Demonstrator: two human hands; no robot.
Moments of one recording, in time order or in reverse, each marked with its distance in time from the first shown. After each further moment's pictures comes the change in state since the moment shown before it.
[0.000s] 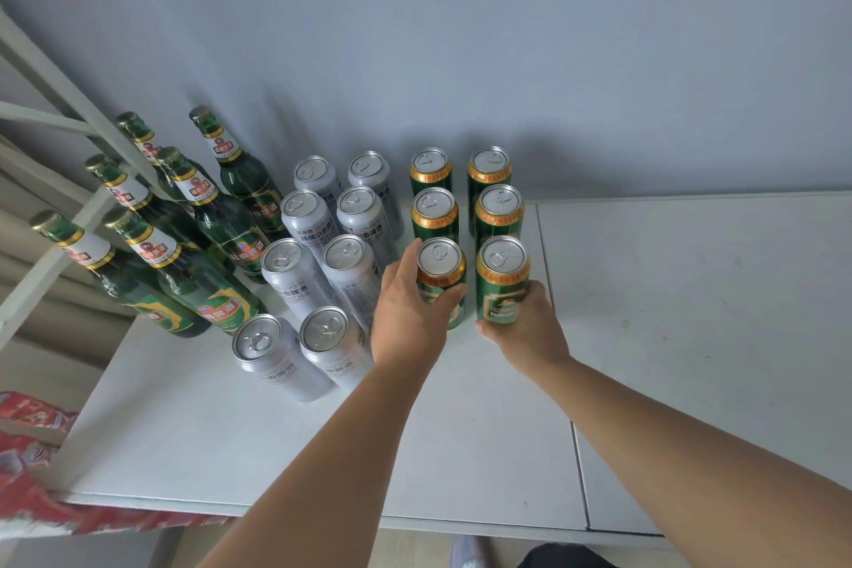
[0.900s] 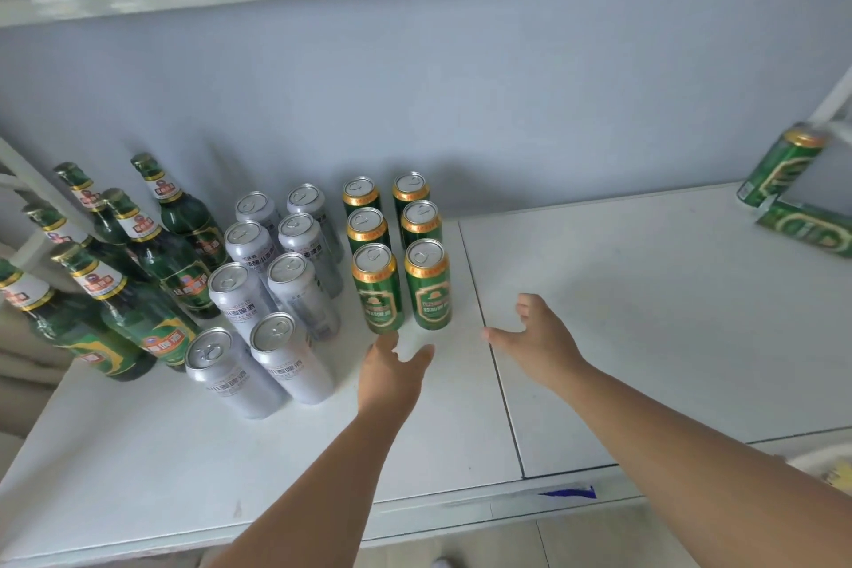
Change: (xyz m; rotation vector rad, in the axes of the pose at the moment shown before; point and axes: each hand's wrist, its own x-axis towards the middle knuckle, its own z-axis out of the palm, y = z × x) left_hand -0.071 -0.024 0.040 -0.078 -0.243 -0.212; right_hand -0.065 0.036 -0.091 -0.073 0.068 0.116
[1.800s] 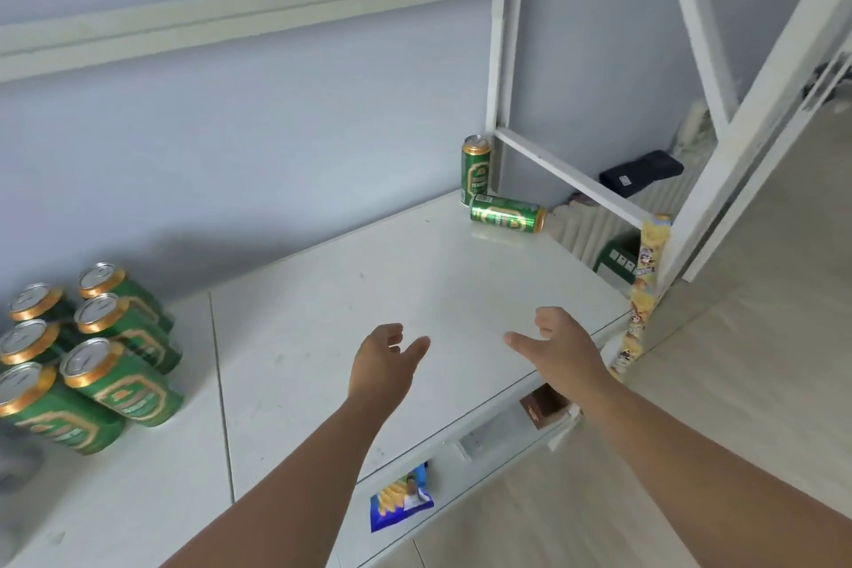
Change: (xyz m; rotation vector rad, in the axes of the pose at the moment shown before) left_hand -0.127 0.200 0.287 0.088 -0.331 0.274; right_hand -0.081 0.243 -0.321 0.149 0.325 0.222
